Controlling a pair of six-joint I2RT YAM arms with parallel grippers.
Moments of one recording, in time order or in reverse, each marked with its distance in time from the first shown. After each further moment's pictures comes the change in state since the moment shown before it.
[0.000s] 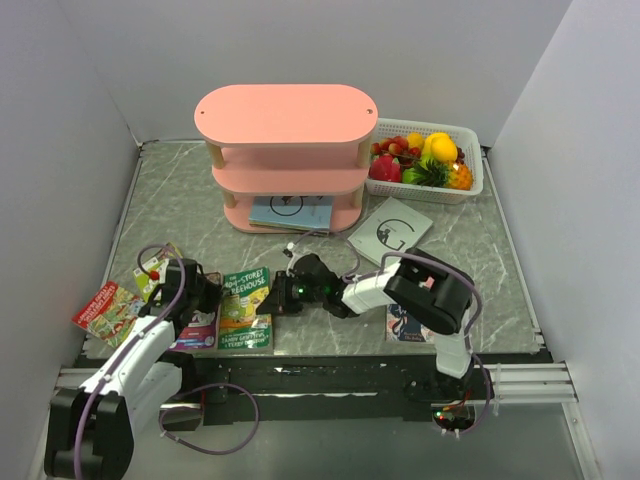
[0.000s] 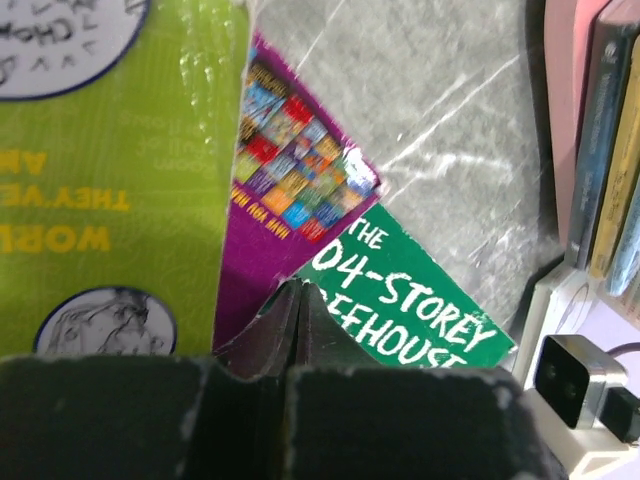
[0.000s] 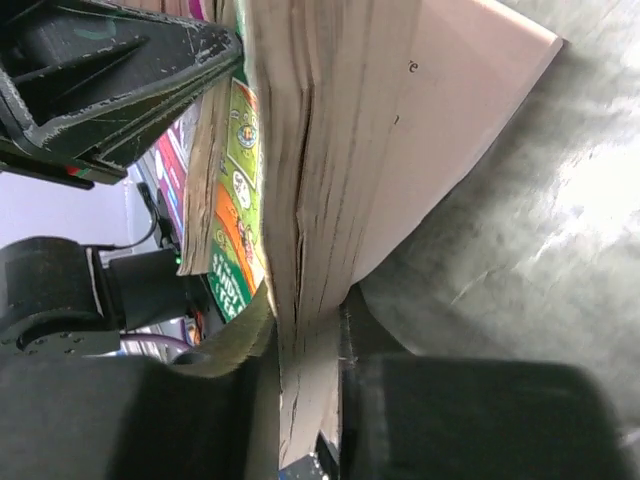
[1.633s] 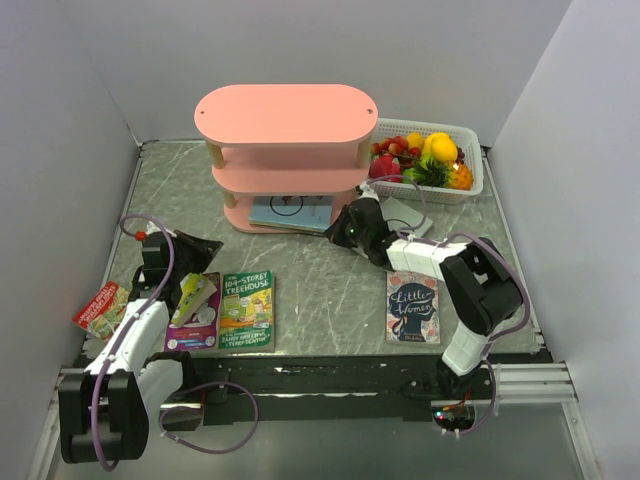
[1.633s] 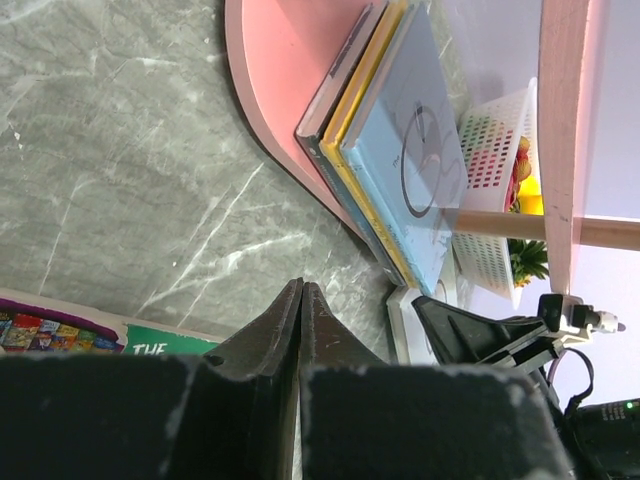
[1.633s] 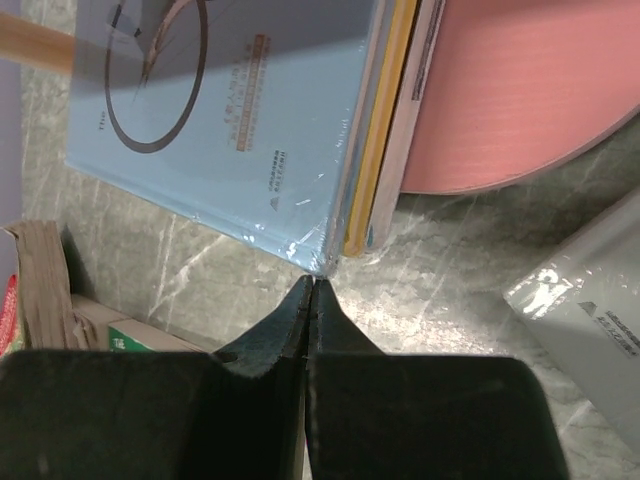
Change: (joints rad) left arm 0.176 0.105 0.131 0.339 0.216 0.138; right arm -0.433 -0.217 0.060 -0.306 0.308 -0.235
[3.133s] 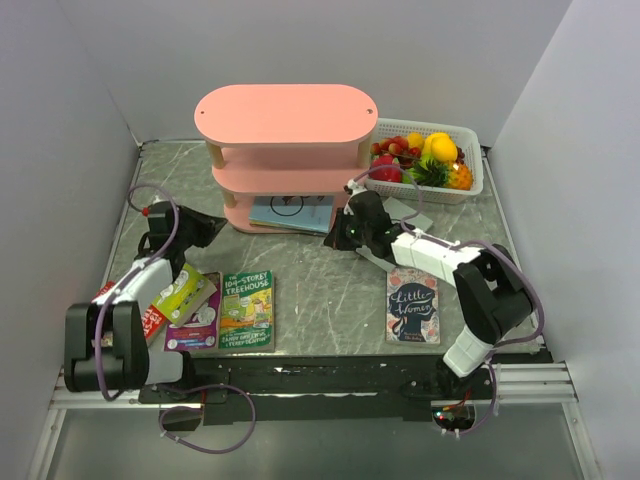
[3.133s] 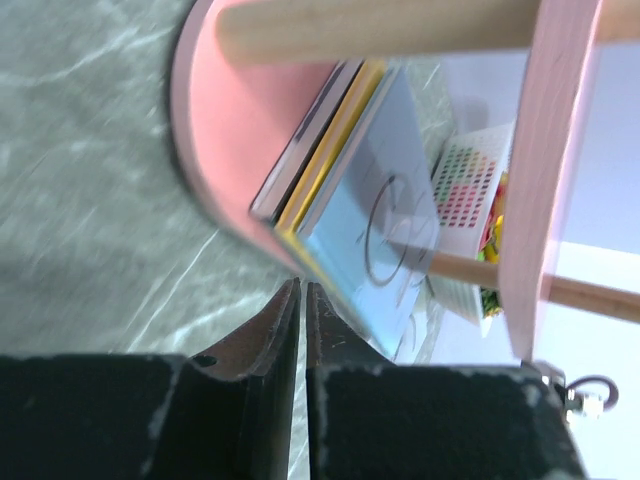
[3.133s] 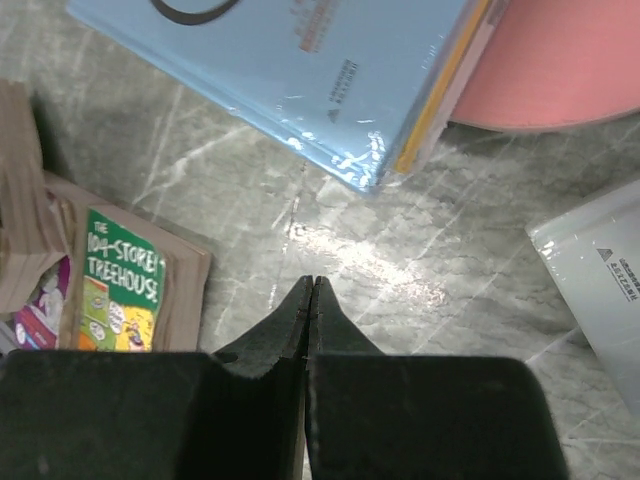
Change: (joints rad) left arm 0.000 0.368 0.235 0.101 0.035 -0.058; right arm -0.002 -0.079 0.068 -0.259 -0.162 -0.204
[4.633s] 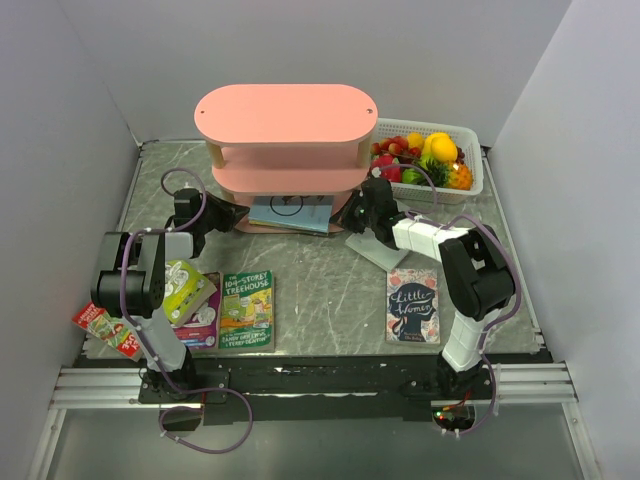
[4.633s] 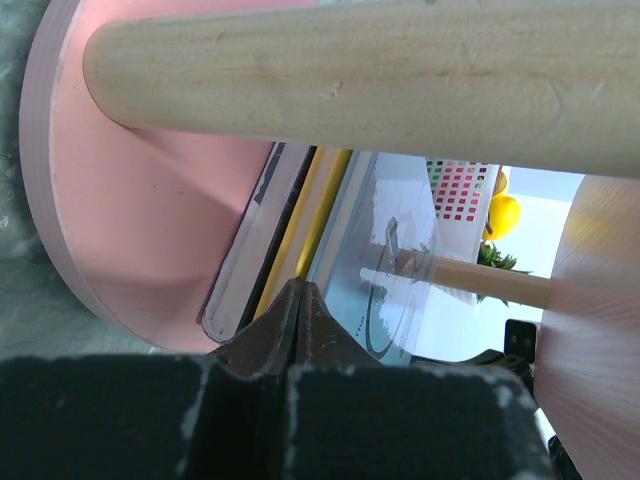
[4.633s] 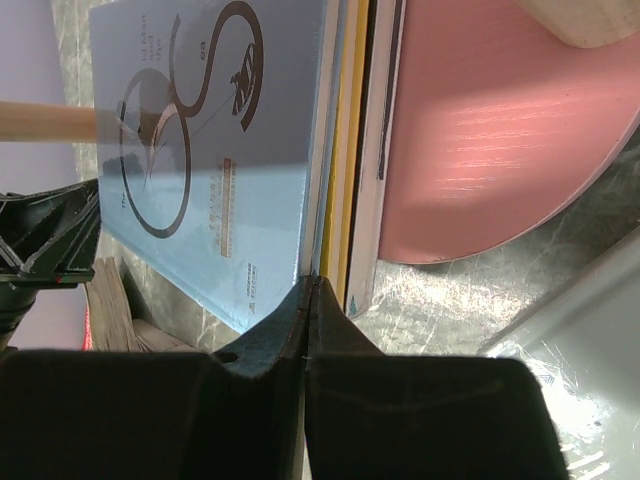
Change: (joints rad) left arm -0.071 0.449 0.158 0.330 0.126 -0.046; right arm -0.132 0.175 0.090 0.147 -0.013 0.300
